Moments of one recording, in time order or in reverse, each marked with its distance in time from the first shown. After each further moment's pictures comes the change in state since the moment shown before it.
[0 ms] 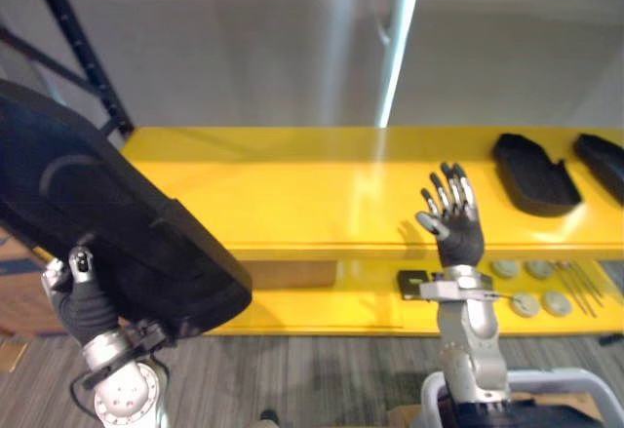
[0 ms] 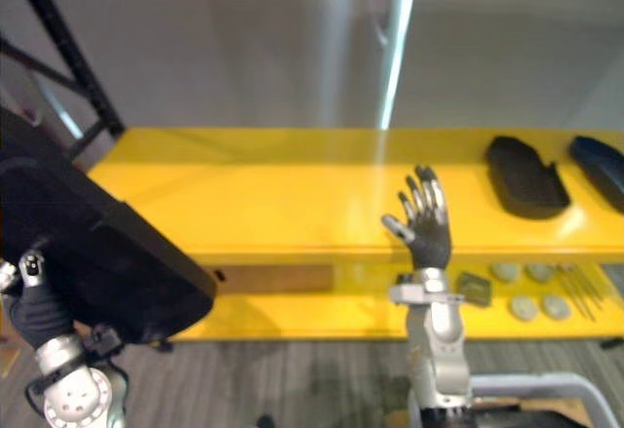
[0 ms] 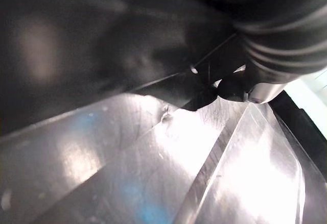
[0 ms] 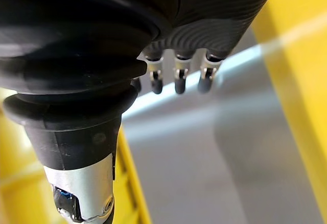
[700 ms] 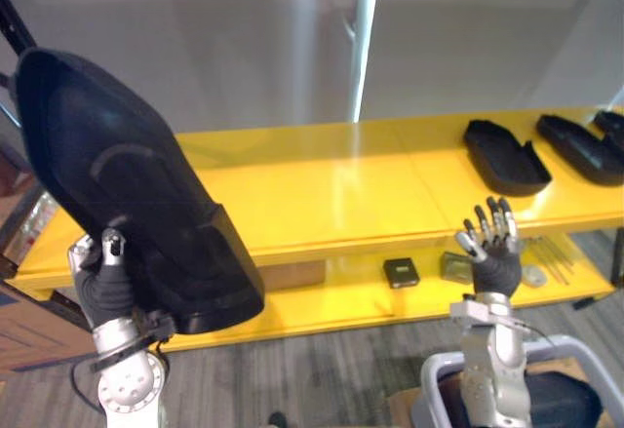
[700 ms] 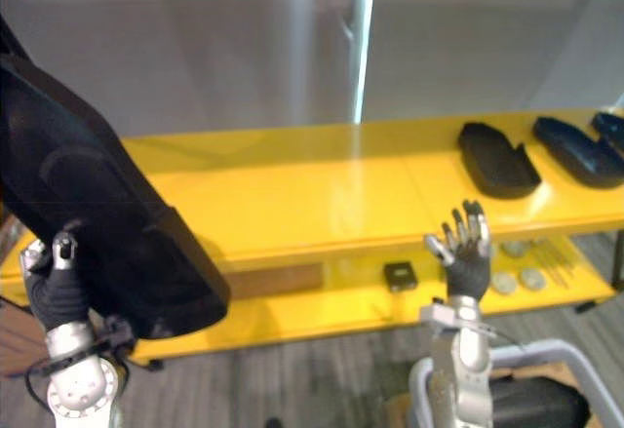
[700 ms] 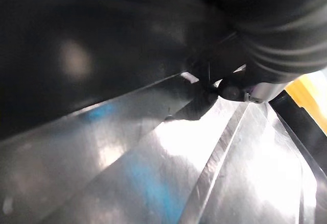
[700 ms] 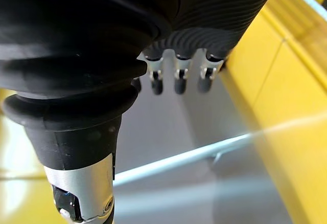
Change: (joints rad) left arm -0.041 0.066 -0.047 0.006 0.106 0.040 -0.057; right arm 0.095 0.035 -0.138 -0.029 0.020 -0.002 -0.024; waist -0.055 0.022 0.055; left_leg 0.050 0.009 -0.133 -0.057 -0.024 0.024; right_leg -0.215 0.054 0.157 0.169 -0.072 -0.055
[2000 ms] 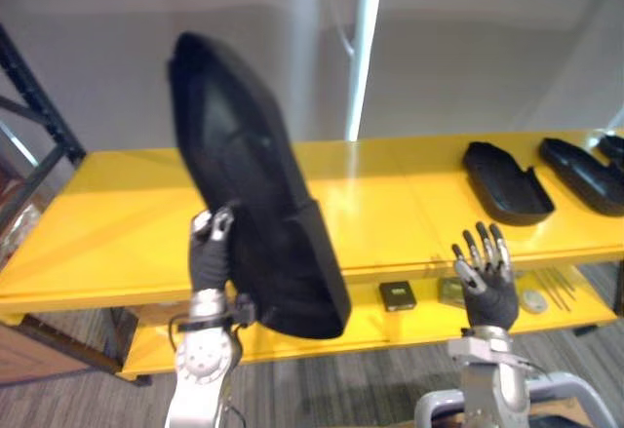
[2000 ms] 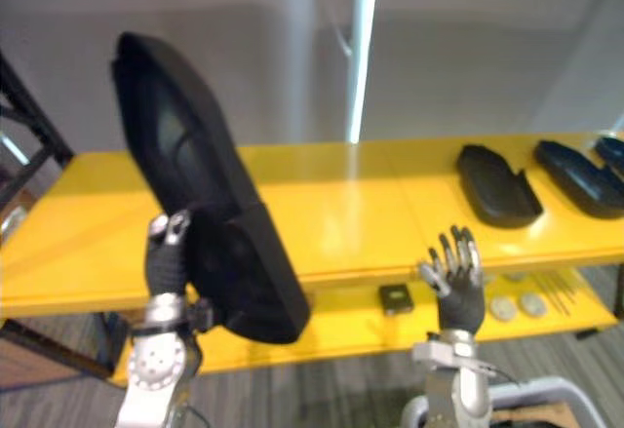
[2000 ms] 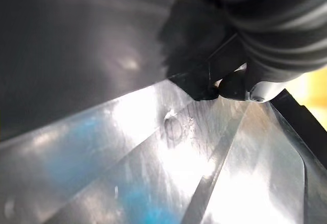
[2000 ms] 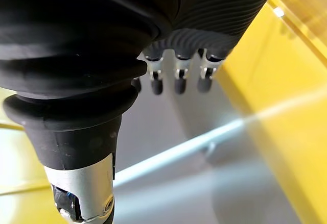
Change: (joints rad) left arm -0.262 -0.009 -0.451 -0.021 -0.018 0.271 -0.108; right arm 0.257 0.047 0.076 -0.216 0.057 0.071 0.025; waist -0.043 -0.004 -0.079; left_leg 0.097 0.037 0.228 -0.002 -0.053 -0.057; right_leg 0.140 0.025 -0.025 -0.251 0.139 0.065
